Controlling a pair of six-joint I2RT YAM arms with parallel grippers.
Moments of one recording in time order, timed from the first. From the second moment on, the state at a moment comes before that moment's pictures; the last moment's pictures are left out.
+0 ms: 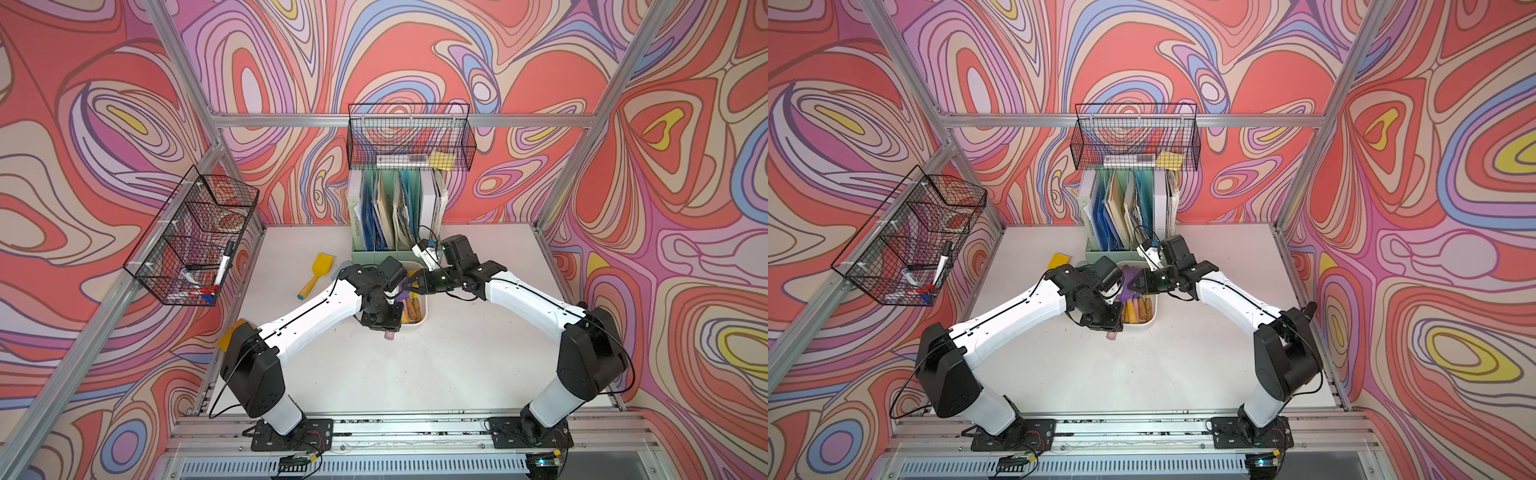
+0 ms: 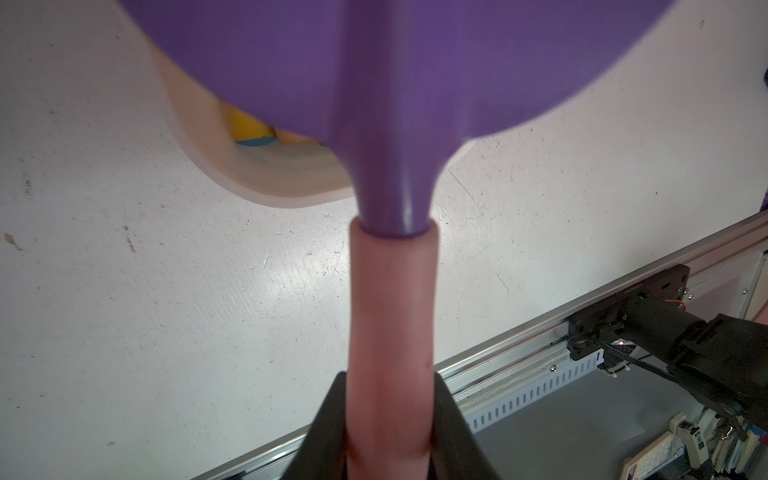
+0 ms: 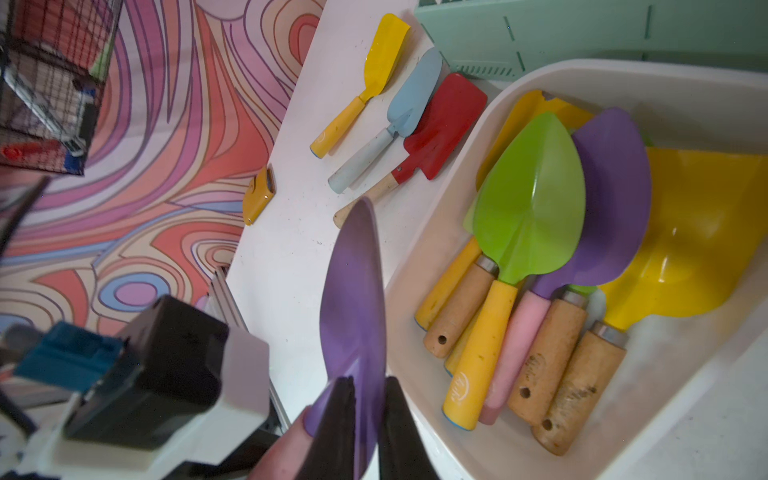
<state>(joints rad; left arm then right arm) -0.74 1.61 1.41 -1.11 0.20 -0.57 0.51 1.65 1.28 -0.39 -0.61 0.40</state>
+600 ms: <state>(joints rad) -0.74 1.59 1.41 -1.07 0.22 -0.57 0.52 1.67 1.29 -0.37 -0.60 0.41</state>
